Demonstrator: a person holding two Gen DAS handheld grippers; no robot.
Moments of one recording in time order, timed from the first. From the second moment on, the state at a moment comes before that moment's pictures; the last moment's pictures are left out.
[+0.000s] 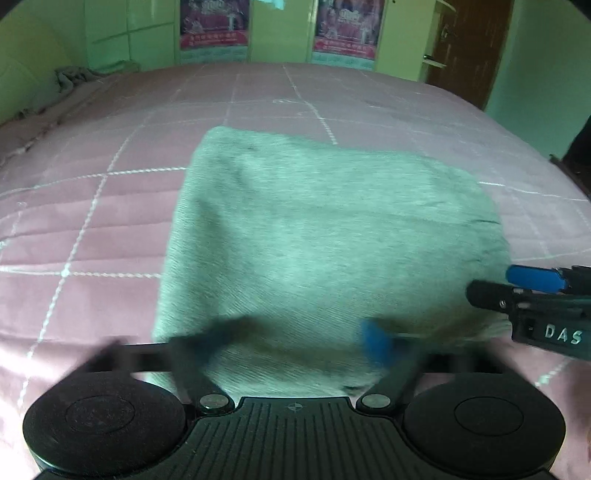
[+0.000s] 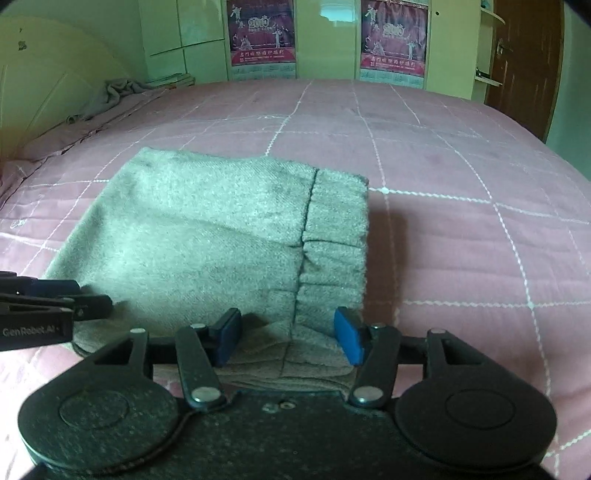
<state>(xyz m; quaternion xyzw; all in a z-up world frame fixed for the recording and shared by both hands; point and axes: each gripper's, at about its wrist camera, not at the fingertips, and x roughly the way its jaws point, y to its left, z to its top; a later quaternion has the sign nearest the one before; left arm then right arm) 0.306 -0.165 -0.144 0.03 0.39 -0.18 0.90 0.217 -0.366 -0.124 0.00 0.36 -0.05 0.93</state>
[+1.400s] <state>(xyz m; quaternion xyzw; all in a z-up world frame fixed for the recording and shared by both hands) 0.080 -0.130 -0.018 0.12 0.33 -0.07 0.93 0.018 -0.303 -0.039 0.05 0.39 -0.07 0.92</state>
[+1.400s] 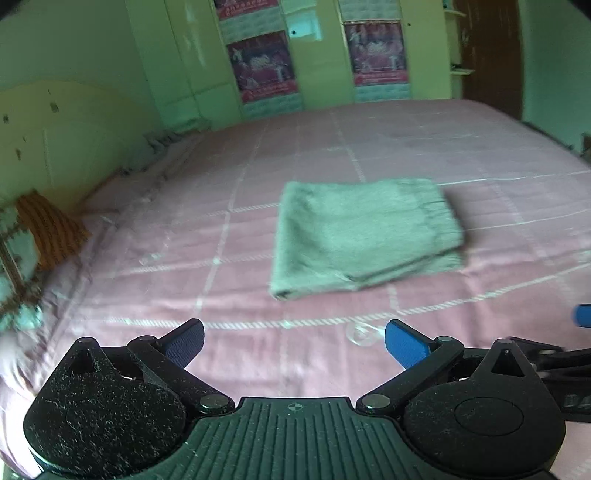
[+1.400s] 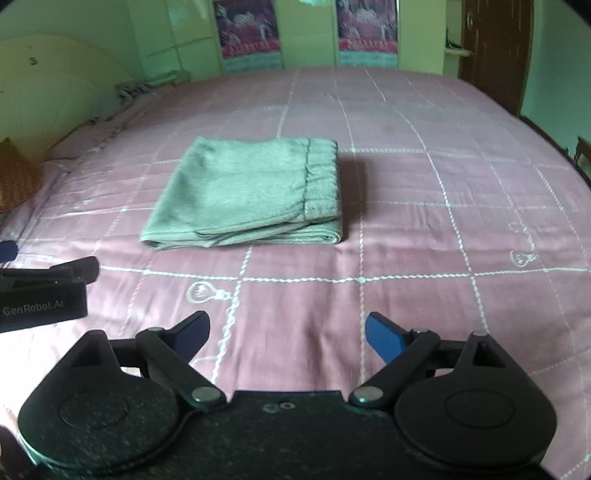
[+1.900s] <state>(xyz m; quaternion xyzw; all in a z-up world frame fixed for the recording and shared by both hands) -0.022 -0.104 0.012 0.07 0.28 -0.08 0.95 -0.112 -0.277 0.019 0.02 0.23 -0.10 0.97</state>
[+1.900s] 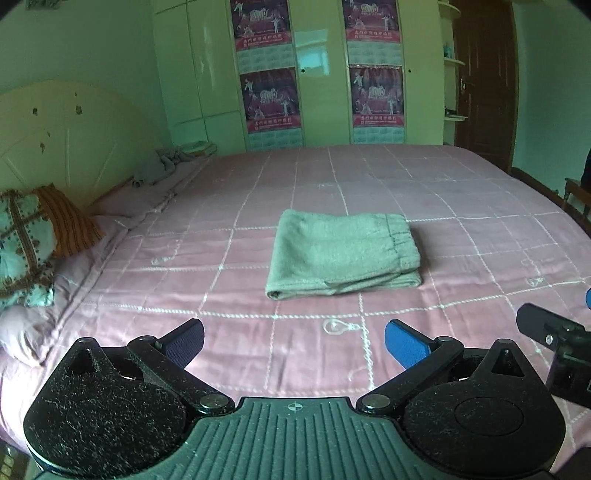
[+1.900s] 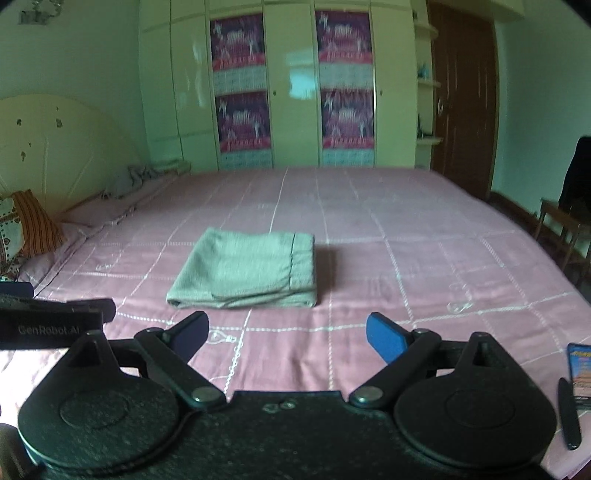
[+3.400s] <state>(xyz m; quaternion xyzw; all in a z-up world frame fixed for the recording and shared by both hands) -0.078 -0.099 0.019 0.05 0.26 -0.09 0.96 -0.158 -0.273 0.031 0.03 0.18 -0.11 0.98</state>
